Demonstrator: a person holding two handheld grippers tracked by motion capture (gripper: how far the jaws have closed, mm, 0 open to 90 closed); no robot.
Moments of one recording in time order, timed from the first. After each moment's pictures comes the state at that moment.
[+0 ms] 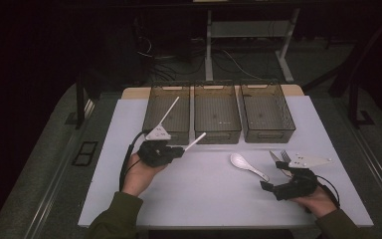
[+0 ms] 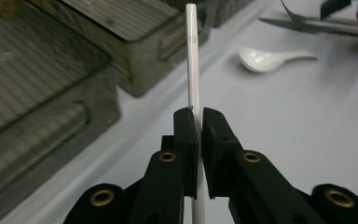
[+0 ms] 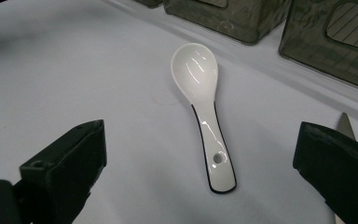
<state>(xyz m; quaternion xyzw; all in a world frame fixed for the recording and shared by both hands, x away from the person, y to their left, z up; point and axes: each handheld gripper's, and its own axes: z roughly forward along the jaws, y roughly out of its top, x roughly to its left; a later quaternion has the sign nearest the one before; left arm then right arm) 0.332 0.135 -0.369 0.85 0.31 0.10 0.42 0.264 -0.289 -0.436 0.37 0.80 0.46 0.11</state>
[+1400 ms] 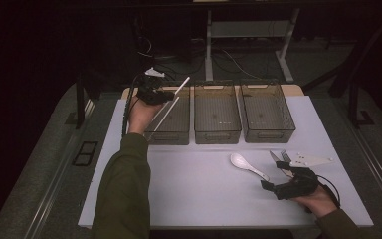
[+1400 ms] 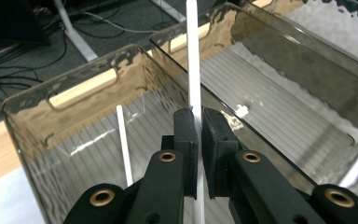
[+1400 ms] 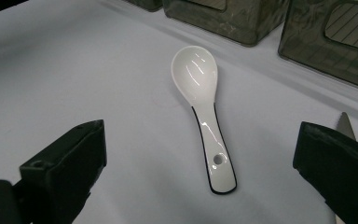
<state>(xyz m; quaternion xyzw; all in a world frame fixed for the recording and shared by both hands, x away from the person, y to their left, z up) 0.496 0.146 -0.331 0.81 0.39 0.16 0.40 0.264 -0.292 -0.435 0.38 0.80 0.46 0.10</state>
